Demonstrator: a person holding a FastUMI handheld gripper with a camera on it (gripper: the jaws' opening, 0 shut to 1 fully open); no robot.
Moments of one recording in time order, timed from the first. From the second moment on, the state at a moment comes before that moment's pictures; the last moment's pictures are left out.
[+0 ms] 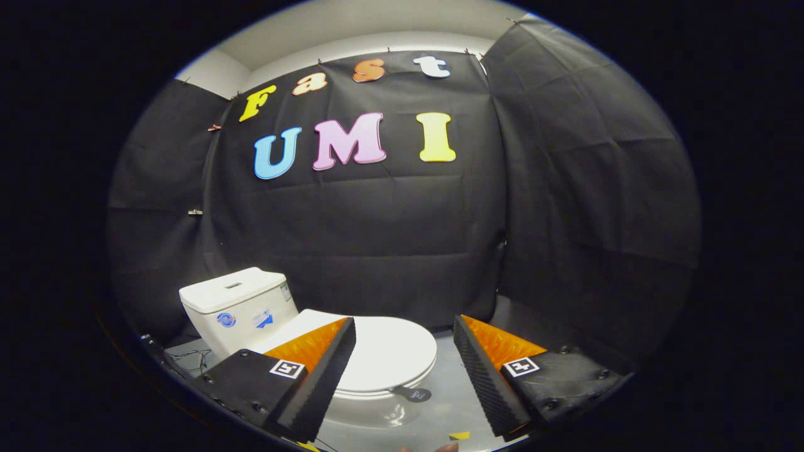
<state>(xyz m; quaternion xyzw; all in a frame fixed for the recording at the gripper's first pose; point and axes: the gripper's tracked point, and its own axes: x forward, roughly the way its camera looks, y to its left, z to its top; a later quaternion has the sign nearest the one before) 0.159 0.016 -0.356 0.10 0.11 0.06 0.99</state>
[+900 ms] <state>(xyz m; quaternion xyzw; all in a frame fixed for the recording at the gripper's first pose) 0.206 0.010 -0.588 0.44 0.35 0.01 0.83</state>
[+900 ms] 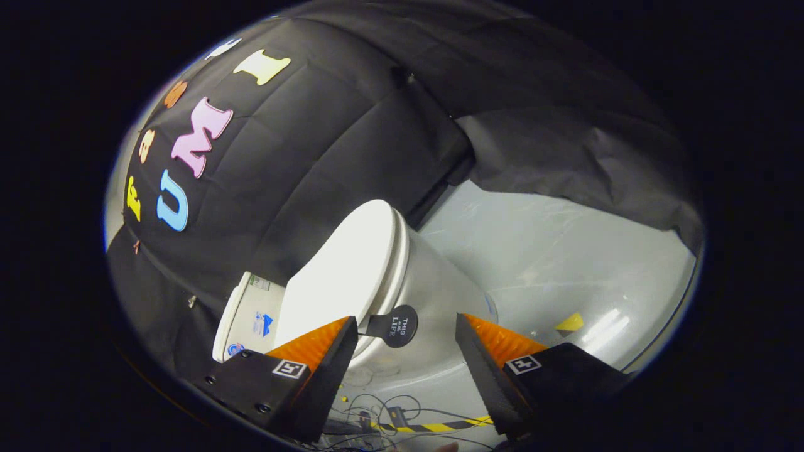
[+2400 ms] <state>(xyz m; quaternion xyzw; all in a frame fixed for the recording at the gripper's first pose) 0.244 0.057 -0.436 0.34 0.33 0.02 0.88</state>
